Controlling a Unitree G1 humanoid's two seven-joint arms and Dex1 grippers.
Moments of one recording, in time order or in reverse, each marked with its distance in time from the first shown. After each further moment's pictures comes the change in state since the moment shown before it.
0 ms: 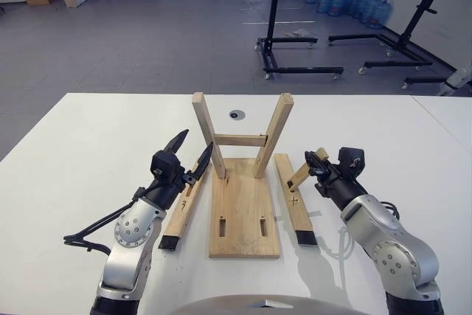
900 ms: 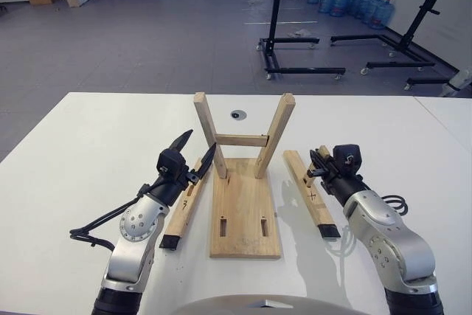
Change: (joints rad) left arm -0.047 0.002 -0.010 0.076 0.026 -0.023 -0.010; right arm -0.025 -0.030 0.028 0.059 -0.266 -0.039 0.100
